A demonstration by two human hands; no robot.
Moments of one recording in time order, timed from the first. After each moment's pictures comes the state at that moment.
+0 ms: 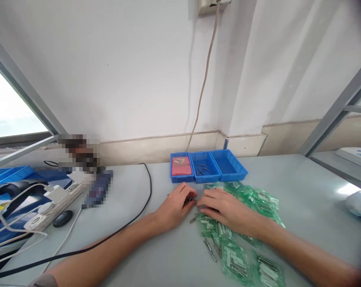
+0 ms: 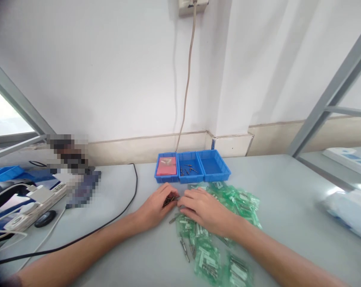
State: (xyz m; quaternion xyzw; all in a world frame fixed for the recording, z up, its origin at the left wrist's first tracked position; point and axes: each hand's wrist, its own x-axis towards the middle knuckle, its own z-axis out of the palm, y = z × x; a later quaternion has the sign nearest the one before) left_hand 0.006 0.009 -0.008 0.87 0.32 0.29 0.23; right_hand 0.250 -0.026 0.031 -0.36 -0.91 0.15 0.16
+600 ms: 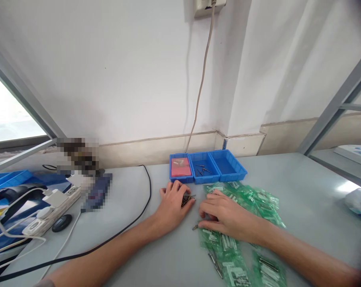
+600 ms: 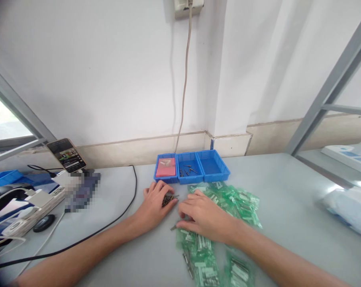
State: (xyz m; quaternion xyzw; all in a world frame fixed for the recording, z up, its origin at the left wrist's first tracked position) left_hand 0.011 0.002 -0.003 0.85 0.48 0.21 0.08; right_hand 0.242 -0.033 0.030 -0.35 -0.91 0.13 0.16
